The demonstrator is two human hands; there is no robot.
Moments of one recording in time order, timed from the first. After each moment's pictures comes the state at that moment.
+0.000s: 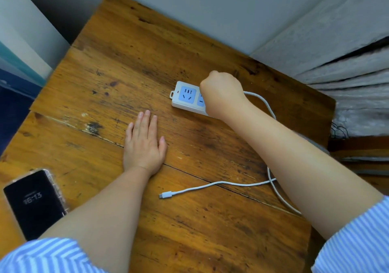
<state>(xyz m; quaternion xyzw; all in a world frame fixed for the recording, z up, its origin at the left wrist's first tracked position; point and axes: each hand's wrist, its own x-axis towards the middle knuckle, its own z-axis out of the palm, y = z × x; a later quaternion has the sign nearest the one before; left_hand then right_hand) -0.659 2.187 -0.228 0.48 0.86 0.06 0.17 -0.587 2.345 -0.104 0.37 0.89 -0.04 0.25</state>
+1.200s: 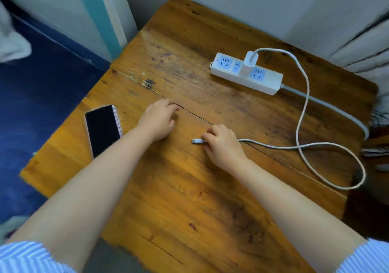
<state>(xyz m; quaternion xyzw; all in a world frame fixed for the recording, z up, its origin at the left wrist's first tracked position) -0.671 2.109 -0.172 0.53 0.82 0.04 0.23 -0.492 2.169 -0.175 0.26 0.94 -0.21 0.05</state>
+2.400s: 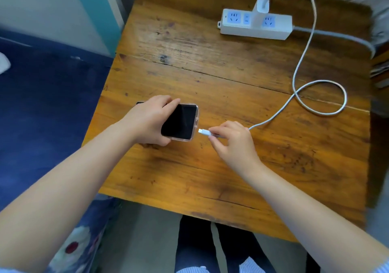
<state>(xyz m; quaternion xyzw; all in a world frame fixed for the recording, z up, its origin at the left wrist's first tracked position) -0.753 2.002 -0.152 0.75 0.63 -0.06 0.20 -0.544 2.016 -0.141 0.49 0.80 -0.31 -0.15</state>
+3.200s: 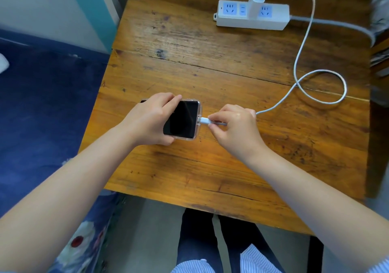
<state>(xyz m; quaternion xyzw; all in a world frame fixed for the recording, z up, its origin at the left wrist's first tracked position) -0.738 1.990 -0.140 0.76 0.62 -0.02 0.20 -0.545 2.024 -0.119 0.50 0.81 -0.29 -0.13</state>
